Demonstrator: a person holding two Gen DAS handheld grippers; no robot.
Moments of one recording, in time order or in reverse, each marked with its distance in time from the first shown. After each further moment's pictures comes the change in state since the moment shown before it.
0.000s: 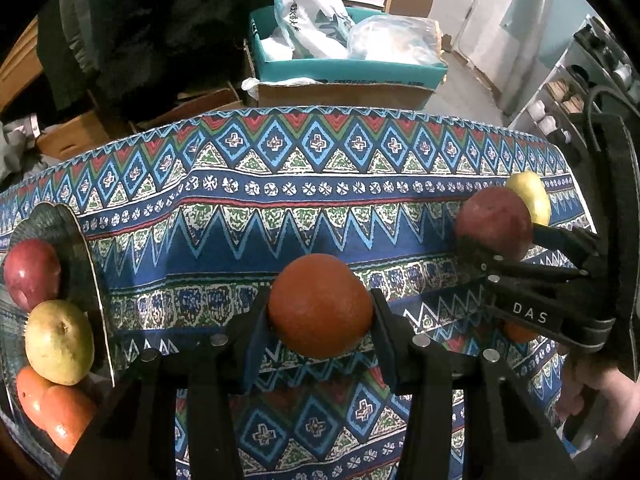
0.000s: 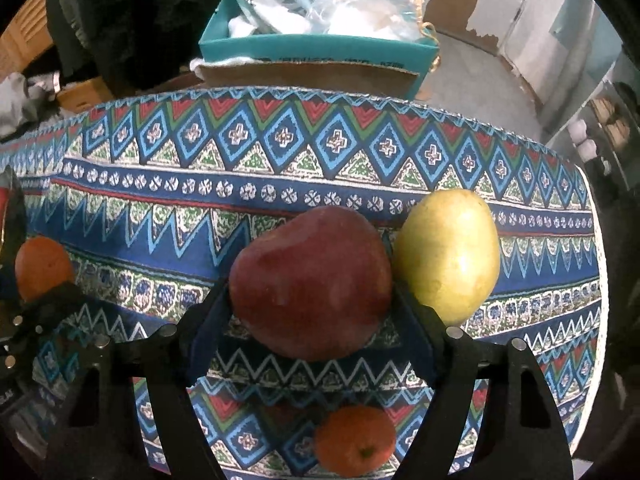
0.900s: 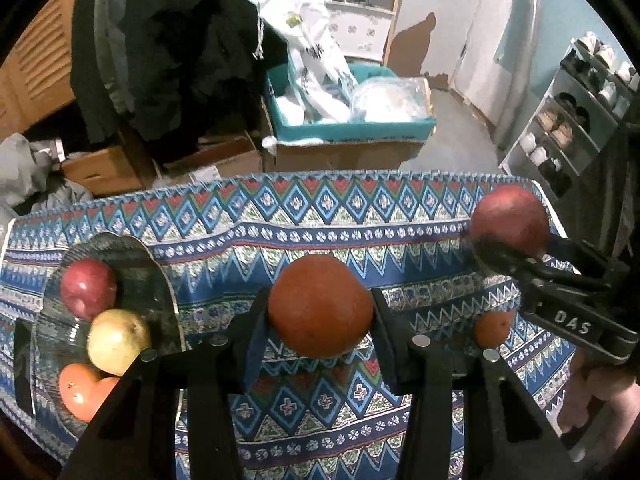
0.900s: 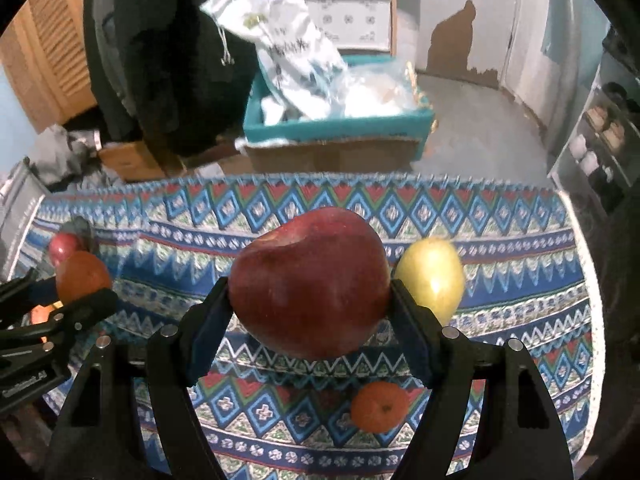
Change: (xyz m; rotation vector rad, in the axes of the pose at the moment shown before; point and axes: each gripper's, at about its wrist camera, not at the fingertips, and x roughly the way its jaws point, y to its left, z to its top) left arm -0.081 0.002 0.002 -0.009 -0.163 0.025; right arm -0.105 -0.004 -0.015 0.056 -0.243 0.119
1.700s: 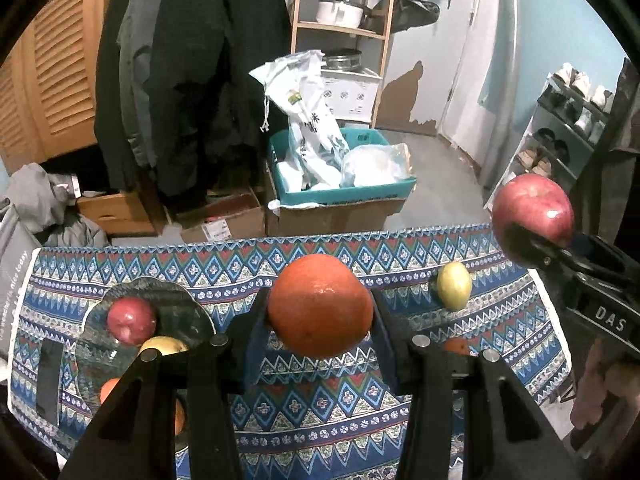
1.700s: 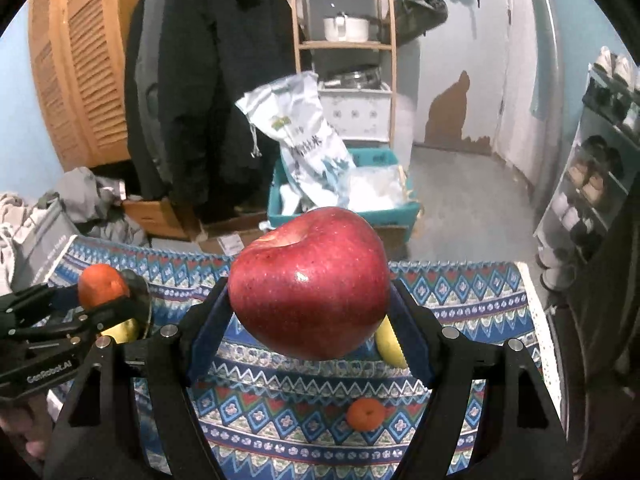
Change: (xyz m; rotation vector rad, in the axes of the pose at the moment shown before) left arm -0.091 0.004 0.012 0.006 -0.172 -0.023; right arm -0.113 0.023 0.021 -0.048 -0.243 0.006
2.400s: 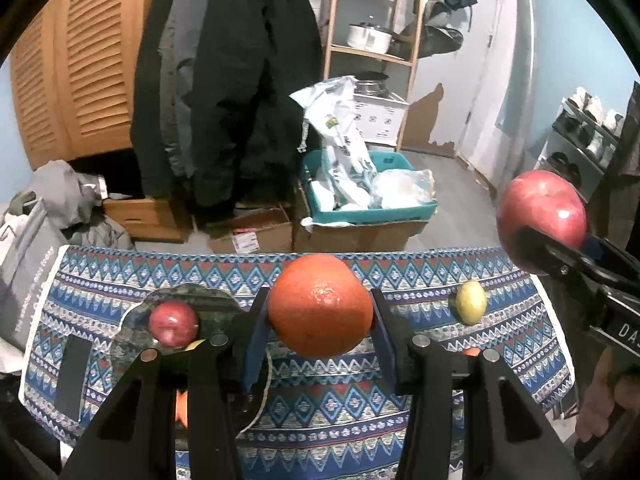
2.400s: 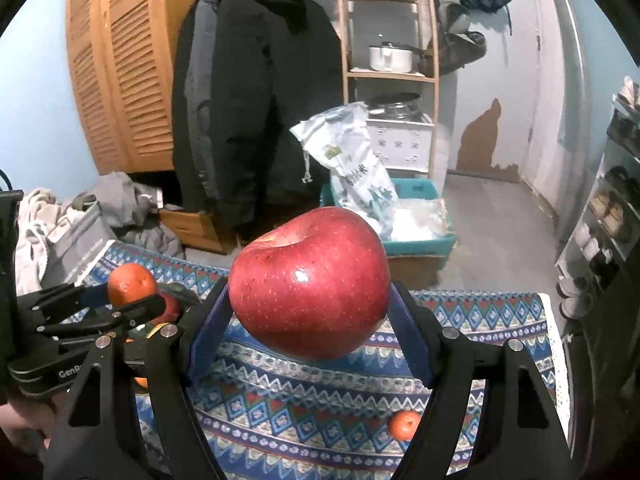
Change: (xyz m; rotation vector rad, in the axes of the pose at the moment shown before) left arm -0.036 0.042 0.001 -0.055 -0.062 0.060; right arm -0.028 0.058 0.020 -0.065 -0.061 0.100
